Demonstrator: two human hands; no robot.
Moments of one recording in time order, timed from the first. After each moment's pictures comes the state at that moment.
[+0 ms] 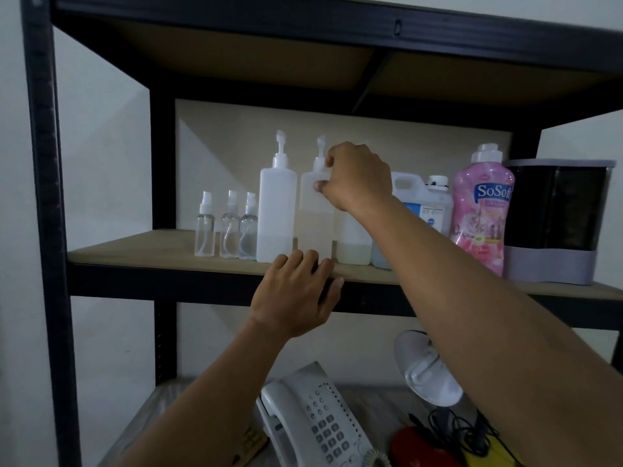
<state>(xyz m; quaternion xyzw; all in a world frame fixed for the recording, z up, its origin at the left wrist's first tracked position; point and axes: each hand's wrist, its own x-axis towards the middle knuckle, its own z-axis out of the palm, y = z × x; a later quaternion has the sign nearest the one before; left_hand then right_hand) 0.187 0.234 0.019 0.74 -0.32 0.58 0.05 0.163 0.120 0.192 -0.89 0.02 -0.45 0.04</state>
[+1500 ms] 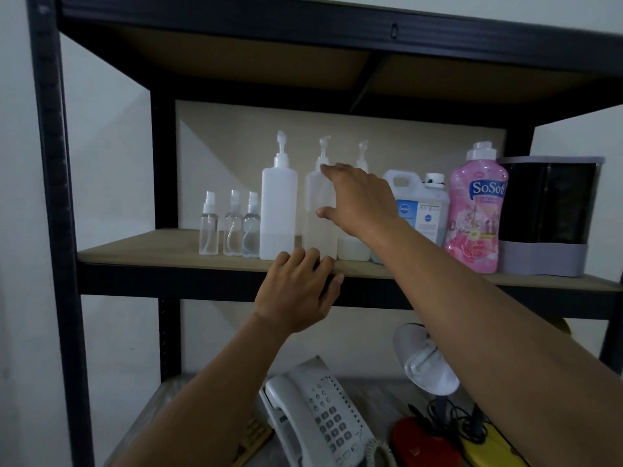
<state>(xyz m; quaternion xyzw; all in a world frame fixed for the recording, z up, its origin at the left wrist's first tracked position) 0.185 0.237 0.019 0.75 -0.33 0.56 0.05 0.150 0.107 0.164 -0.90 -0.05 -0.42 -0.07</state>
